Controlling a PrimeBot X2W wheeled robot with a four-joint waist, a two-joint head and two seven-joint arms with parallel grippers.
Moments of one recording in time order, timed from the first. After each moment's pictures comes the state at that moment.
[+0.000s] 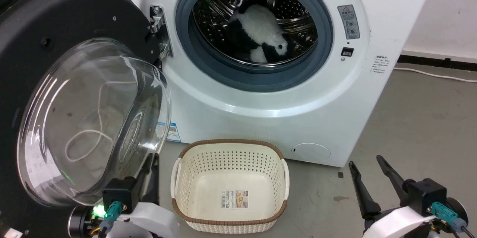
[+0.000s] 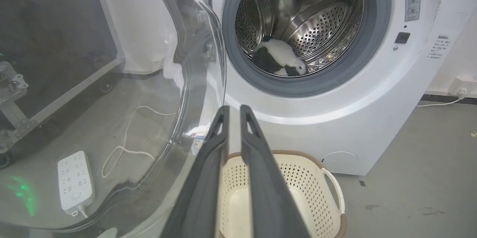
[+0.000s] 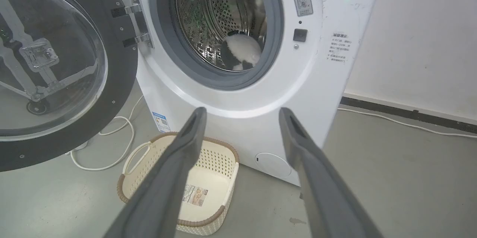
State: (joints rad) left arm -0.01 0.05 -0.04 0.04 -0.06 0.01 -0.05; right arm 0.02 -0.05 0.01 0.03 0.08 0.13 -0.05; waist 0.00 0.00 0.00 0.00
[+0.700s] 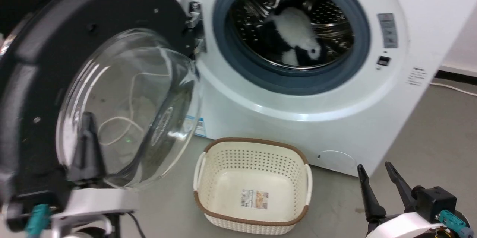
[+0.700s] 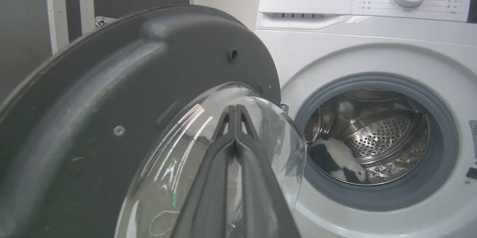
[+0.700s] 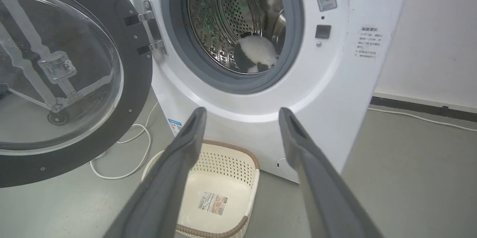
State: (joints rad) left arm -0.03 0.05 0.09 -0.24 -0.13 0.07 -0.10; right arm 0.04 -0.05 0.01 0.06 0.15 0.13 -0.10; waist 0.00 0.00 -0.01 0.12
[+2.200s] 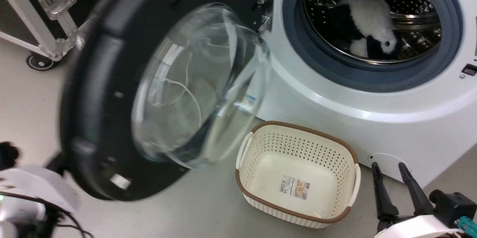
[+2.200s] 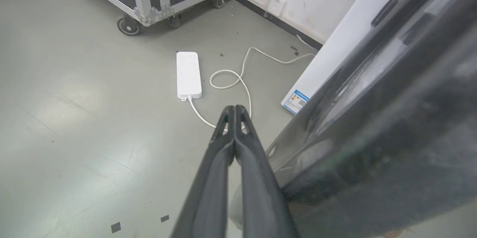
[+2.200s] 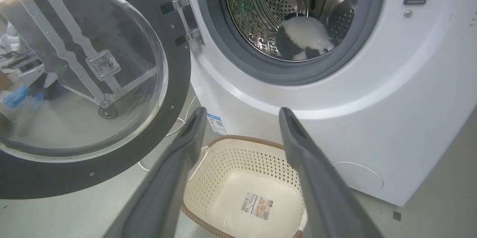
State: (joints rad) left arm -0.14 0.34 0.23 0.08 -0.53 -0.08 0.39; right arm 0.04 -0.05 -0.03 0.10 0.25 0.13 -0.17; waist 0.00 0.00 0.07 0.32
